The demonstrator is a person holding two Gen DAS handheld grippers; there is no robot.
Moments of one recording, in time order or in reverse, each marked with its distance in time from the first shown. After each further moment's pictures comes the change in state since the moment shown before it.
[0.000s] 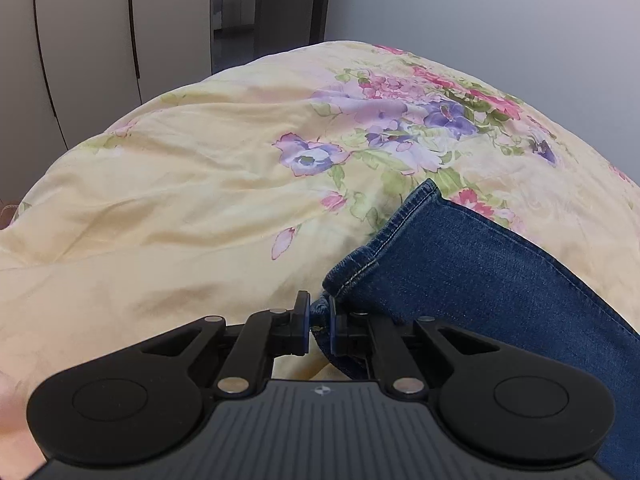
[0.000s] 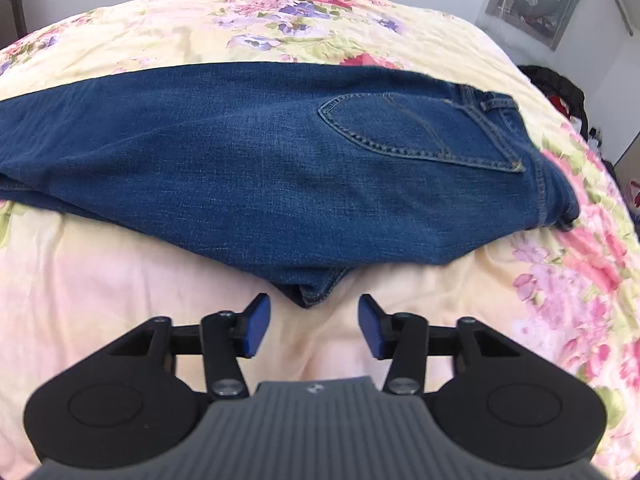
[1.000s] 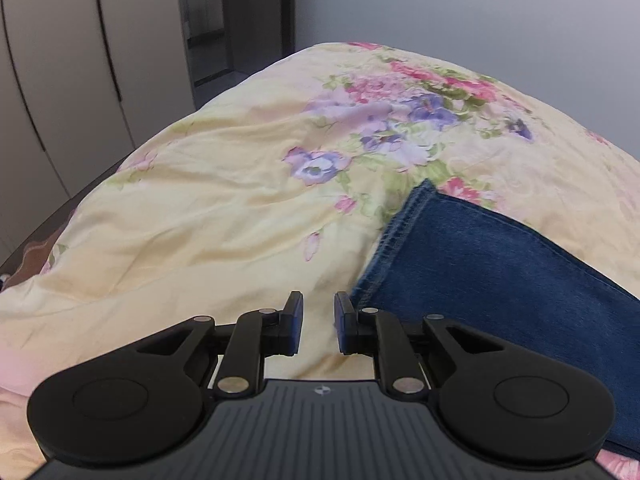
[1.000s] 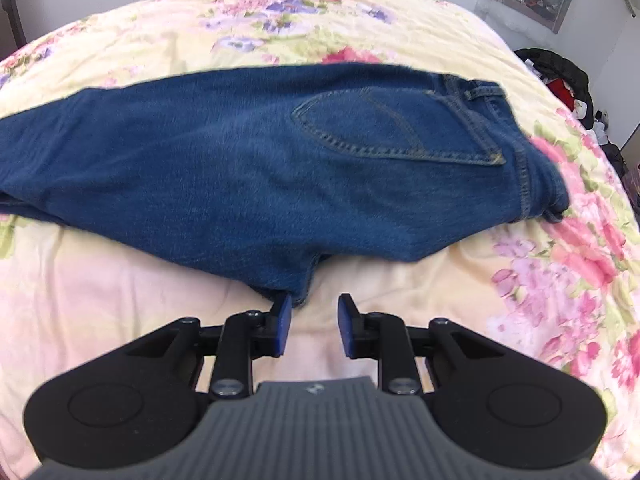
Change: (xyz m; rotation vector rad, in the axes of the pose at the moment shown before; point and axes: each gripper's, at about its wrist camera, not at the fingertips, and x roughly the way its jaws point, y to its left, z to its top) left arm -0.048 0.014 0.011 0.152 0.022 -0.040; right arm -0.020 -0.037 0.012 0.019 0.022 0.027
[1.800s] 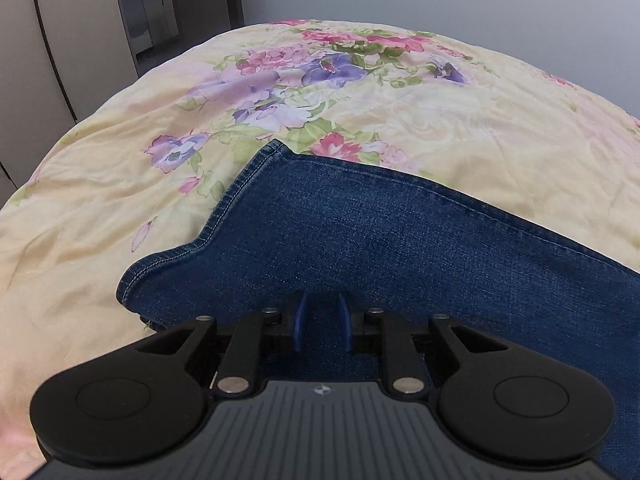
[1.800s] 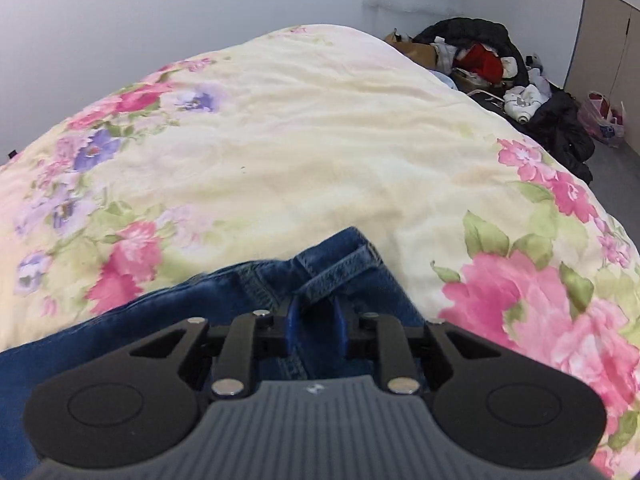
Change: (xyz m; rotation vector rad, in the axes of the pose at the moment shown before) left arm 0.053 -0.119 -0.021 0.100 0.040 0.000; right arm 0.145 -0.197 0.189 0.366 -0.090 -0.078
